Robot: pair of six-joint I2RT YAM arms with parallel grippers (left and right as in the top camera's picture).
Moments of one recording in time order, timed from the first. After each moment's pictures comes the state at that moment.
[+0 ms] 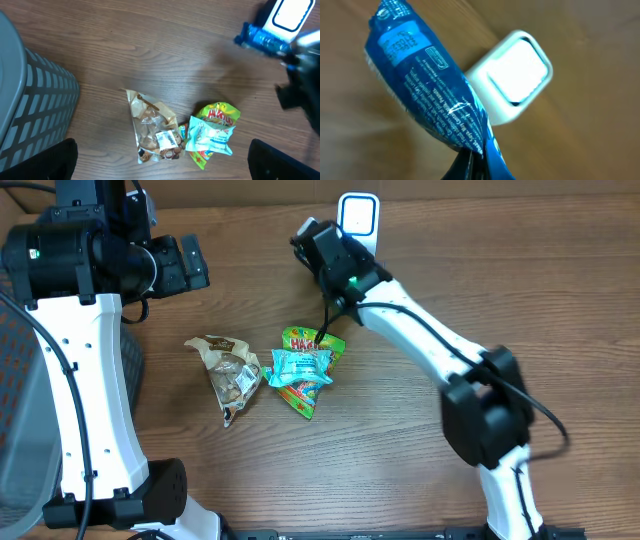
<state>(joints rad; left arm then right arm) 0.07 1.76 2.29 -1.61 0.03 -0.21 0.62 2.18 1.91 -0.56 0.40 -0.31</state>
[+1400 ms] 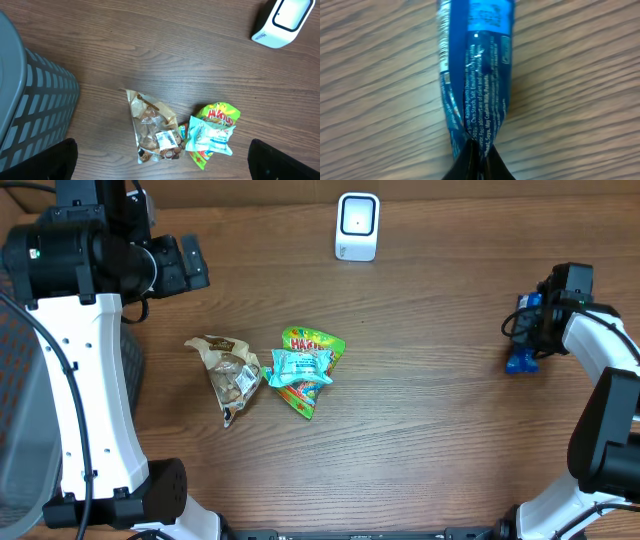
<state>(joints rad) 0.07 1.76 2.29 -1.61 0.03 -0.21 -0.23 1.88 1.20 -0.53 0.06 0.08</state>
